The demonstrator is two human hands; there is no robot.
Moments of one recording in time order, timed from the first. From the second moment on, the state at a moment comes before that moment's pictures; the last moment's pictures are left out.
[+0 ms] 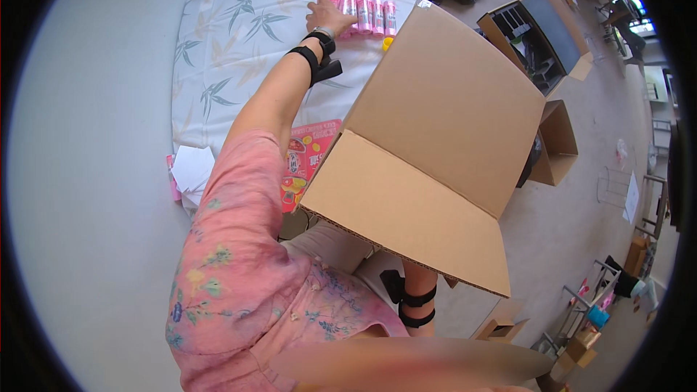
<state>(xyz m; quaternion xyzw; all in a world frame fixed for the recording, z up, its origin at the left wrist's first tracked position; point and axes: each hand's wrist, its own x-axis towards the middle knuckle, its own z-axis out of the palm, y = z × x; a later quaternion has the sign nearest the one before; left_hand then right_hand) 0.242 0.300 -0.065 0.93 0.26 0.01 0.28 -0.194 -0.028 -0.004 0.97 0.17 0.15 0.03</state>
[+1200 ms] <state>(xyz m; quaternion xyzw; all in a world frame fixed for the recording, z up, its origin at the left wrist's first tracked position) 0.084 0.403 -0.087 0.97 -0.17 -0.05 0.16 -0.146 -0.005 0.034 0.98 0.12 0.09 -0.15</state>
